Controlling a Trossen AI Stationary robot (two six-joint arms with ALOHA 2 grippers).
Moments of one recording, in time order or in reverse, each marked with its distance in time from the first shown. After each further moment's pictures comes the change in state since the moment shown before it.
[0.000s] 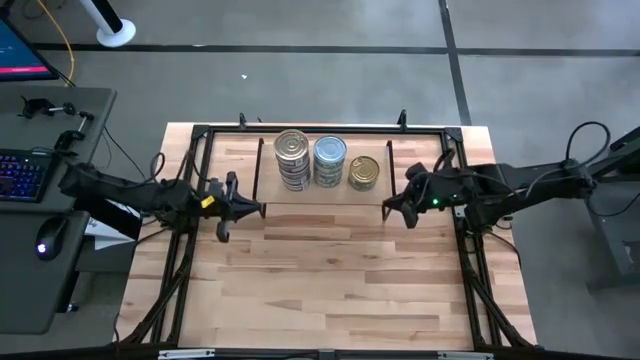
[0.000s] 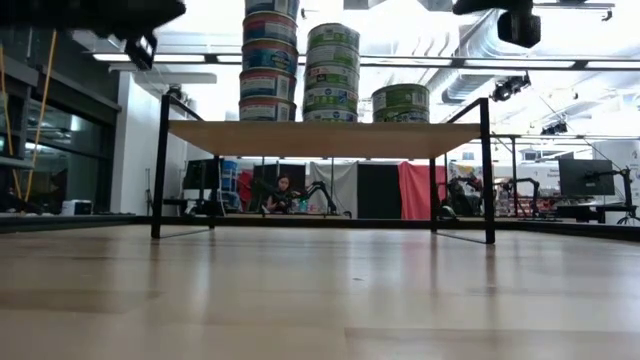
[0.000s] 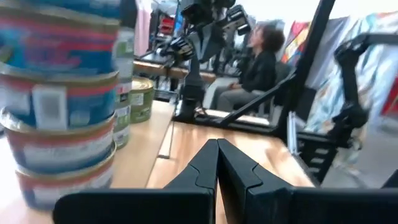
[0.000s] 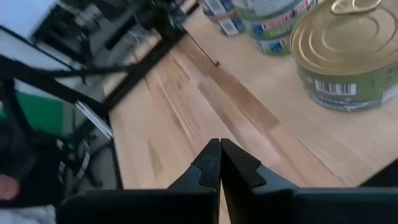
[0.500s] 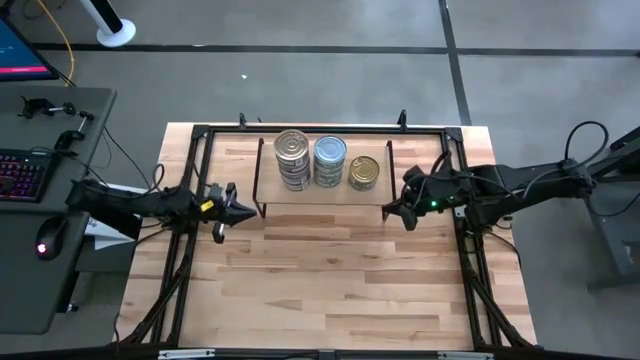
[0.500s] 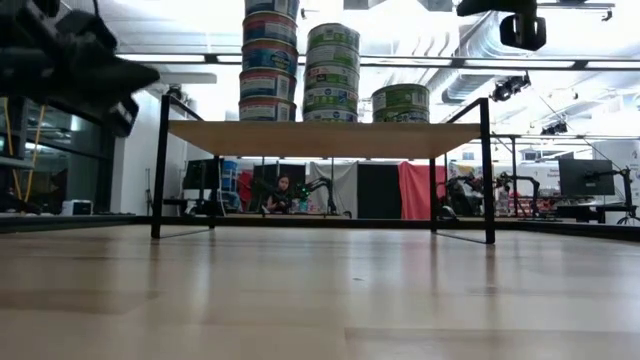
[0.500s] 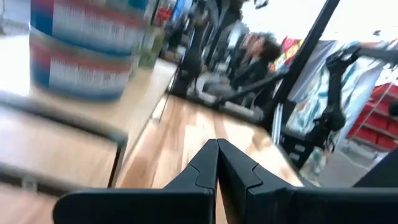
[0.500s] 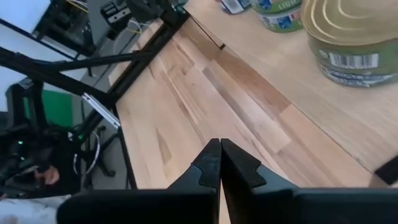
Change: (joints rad) left arm 0.098 -0.314 -0.331 0.036 0.146 -0.195; right arm 0.004 0.011 -0.005 0.001 -0.054 0.064
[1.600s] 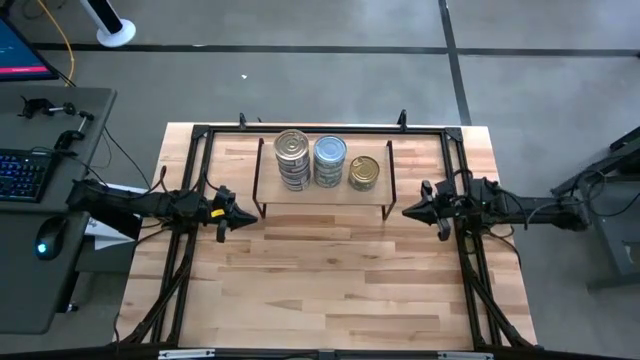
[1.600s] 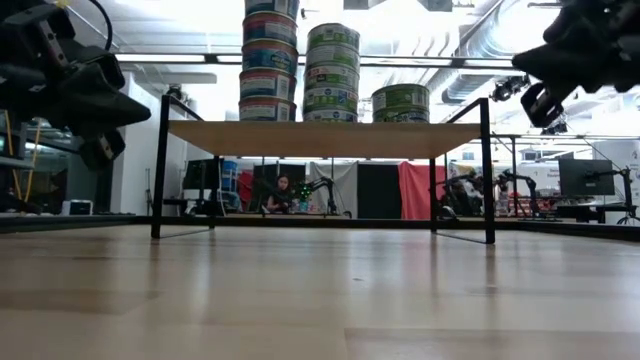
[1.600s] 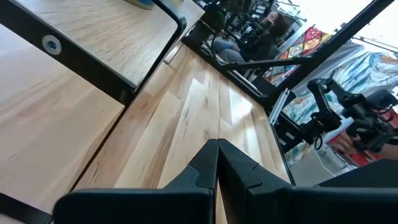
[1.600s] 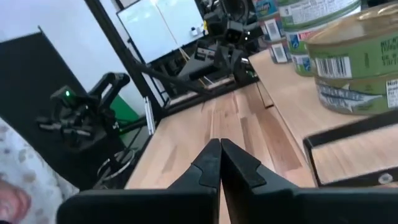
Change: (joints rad) left arm -0.004 -0.007 0.002 -0.214 0.016 -0.325; right arm -0.201 -0.779 -0.829 0.596 -0.305 -0.484
